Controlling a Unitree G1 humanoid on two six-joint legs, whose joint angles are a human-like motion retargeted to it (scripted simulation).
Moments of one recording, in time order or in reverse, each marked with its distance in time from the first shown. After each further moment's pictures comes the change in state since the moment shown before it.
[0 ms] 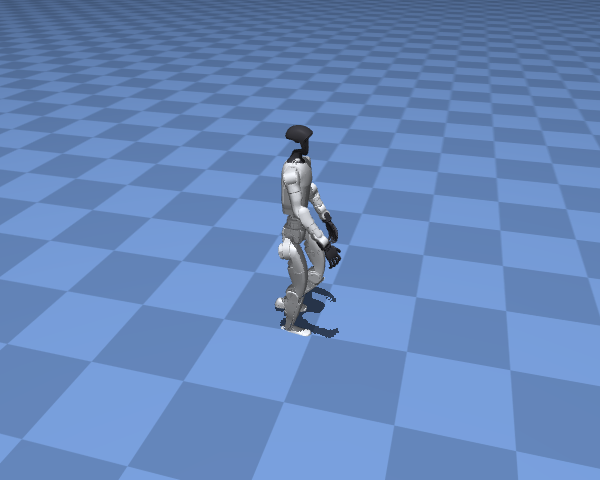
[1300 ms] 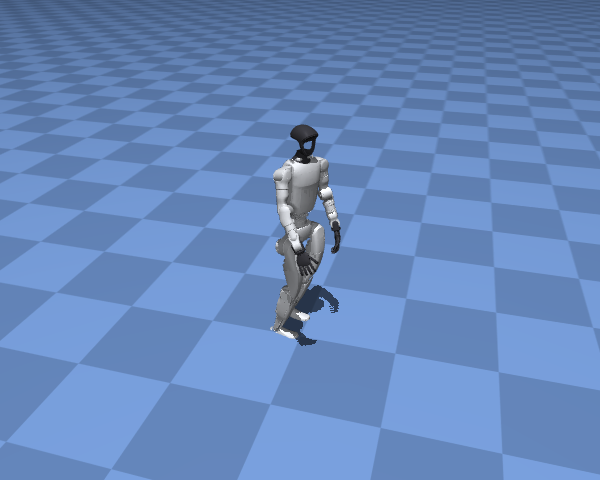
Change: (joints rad) left arm 0.068 -0.077 0.000 0.075 0.023 -0.001 -0.040; right arm 0.000 -0.009 -0.080 0.073 -0.012 0.003 -0.038; waist -0.161 -0.041 -0.026; left_leg 0.343 -0.276 0.137 -0.771 0.160 0.114; right_leg -0.004 -0.138 0.312 0.101 -0.133 0.098
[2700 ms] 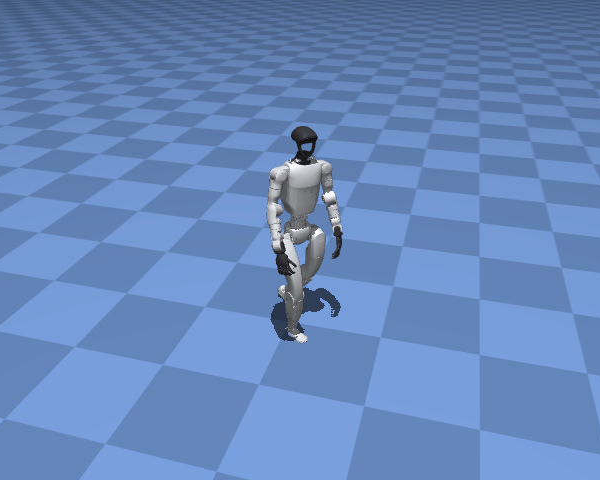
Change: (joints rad) left arm 0.016 0.010 0.027 0.048 -0.052 -0.029 -0.002; right arm 0.188 -0.001 -0.046 -0.035 0.119 -0.016 0.001; waist -0.008 0.037 -0.047; left_leg 0.077 0.116 -0.140 0.276 0.082 -0.121; right_leg -0.254 0.066 -0.254 0.148 0.028 -0.081
